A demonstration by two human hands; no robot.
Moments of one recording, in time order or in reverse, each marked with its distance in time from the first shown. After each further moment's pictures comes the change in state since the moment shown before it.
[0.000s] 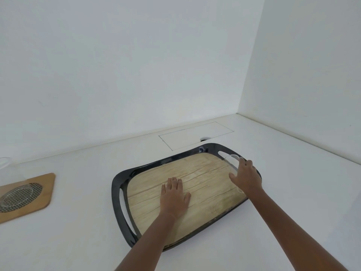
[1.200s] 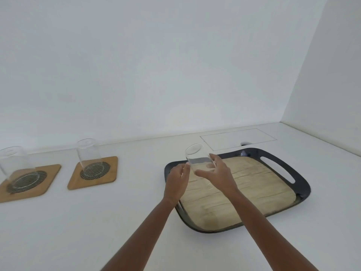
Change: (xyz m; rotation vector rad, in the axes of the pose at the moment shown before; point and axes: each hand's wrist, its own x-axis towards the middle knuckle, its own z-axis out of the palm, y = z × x) left_hand -0.072 -0.076 -0.082 -0.978 0.460 -0.186; right_hand -0.102 -0.172 0.004 0.773 -0.268 -0.296
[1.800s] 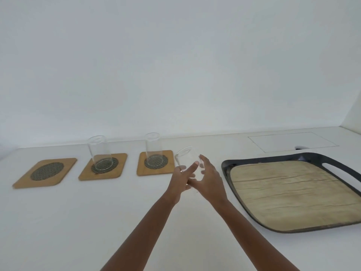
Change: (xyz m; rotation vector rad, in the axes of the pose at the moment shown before) left_hand -0.032 -0.026 -0.172 -0.364 -0.037 -0.312; right_hand -0.060 -0.092 0.170 -0.080 -0.063 -0.275
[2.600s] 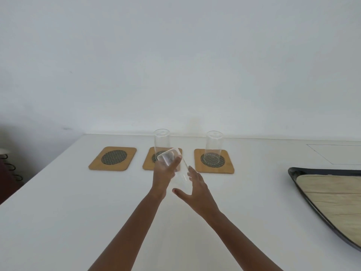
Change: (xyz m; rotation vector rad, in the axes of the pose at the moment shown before) left_hand -0.042 0.010 -0.223 -0.085 0.345 0.295; right_hand -0.037 -0.110 0.178 0.036 -0.327 -0.136
